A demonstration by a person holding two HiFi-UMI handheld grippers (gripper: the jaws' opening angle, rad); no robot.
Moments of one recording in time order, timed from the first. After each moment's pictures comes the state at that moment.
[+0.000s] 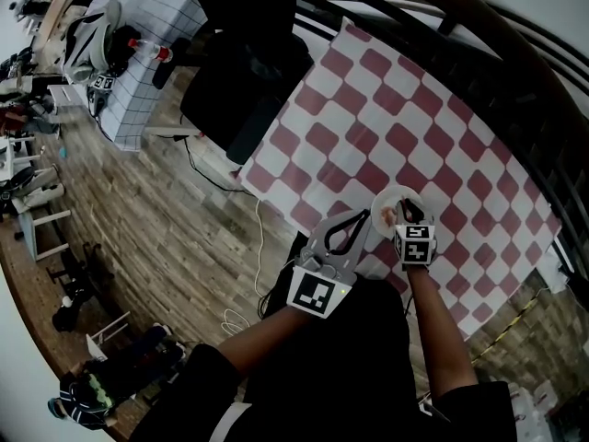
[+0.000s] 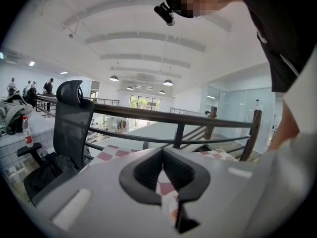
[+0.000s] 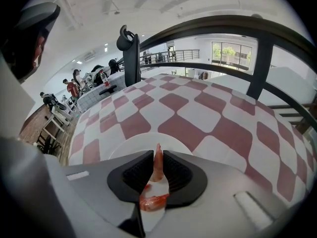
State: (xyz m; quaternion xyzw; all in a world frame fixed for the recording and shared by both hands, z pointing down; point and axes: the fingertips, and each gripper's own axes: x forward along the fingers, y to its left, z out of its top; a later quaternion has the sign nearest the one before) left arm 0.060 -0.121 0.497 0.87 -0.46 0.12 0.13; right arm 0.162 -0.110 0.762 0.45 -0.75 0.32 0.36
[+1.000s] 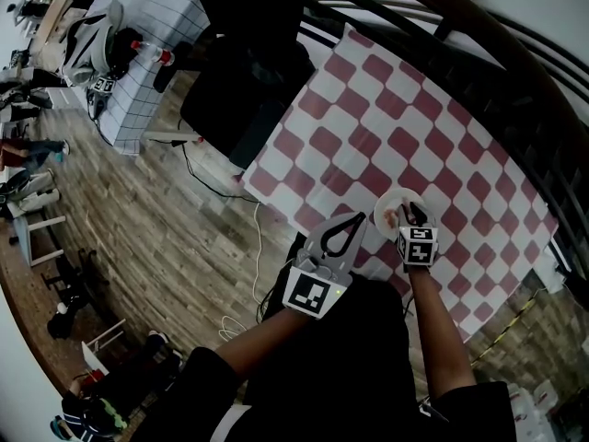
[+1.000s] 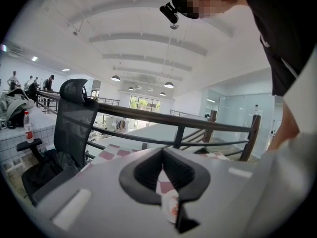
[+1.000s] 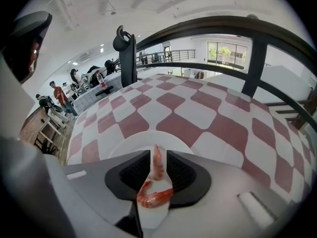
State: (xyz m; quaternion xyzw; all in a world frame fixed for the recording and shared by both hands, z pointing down) left arm 0.035 -0.112 0.495 0.87 -0.46 0.10 0.14; right arm 0.163 -0.105 0.764 0.47 -0.74 0.33 0.36
